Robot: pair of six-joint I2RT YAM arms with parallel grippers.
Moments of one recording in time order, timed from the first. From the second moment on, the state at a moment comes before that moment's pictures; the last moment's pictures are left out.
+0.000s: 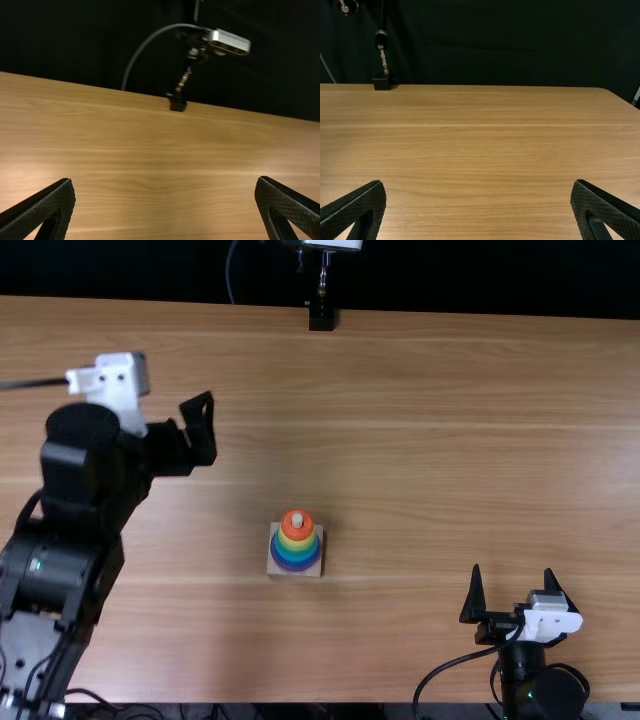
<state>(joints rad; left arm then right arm) -0.18 1.23 1.31 -0.47 0.05 -0.37 -0.08 0.01 0.03 -0.10 -0.02 -0.07</state>
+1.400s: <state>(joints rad) -0.04 0.08 0.07 -0.14 0.05 -0.15 -0.08 0.01 0.03 -0.10 -0.02 -0.07</state>
